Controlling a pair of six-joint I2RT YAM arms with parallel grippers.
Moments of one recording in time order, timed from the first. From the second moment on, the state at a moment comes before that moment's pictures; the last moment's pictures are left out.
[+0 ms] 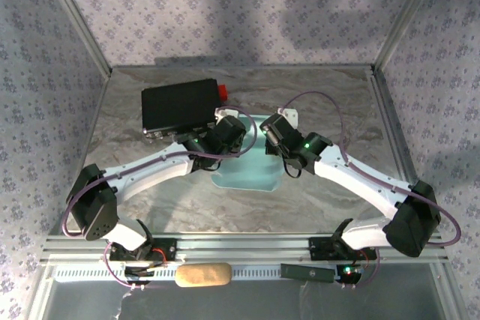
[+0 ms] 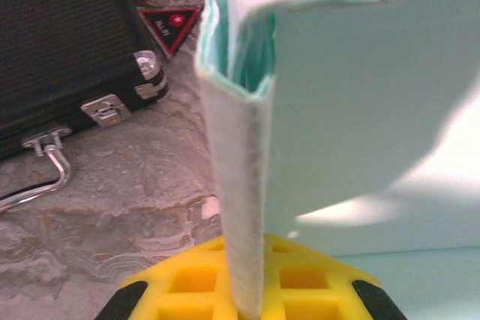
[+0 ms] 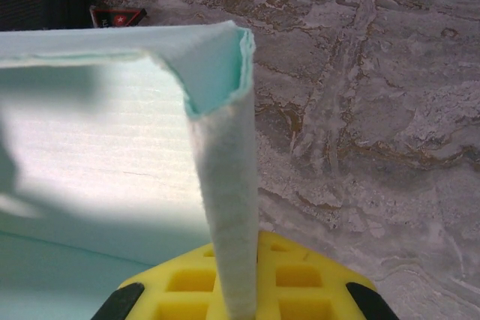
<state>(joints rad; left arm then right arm) -0.93 1.50 1.15 -0.50 -0.45 -0.55 0.80 1.32 1.09 -0.69 0.45 0.70</state>
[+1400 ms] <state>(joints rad) -0.77 1.29 1.09 -0.47 -0.09 -0.45 0.80 1.35 1.11 -0.71 0.43 0.74</state>
